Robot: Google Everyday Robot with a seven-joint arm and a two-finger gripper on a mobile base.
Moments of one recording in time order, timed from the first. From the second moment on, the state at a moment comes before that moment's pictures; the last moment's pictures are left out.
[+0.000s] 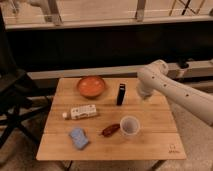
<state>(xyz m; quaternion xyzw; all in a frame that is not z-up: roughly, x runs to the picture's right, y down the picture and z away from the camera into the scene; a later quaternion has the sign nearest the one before) 0.218 0.067 0.826 -0.25 -0.02 -0.06 0.97</state>
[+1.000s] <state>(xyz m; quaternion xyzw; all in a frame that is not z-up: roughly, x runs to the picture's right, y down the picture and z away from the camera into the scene) 0.204 0.072 0.846 -0.26 -0.04 -0.08 0.96</state>
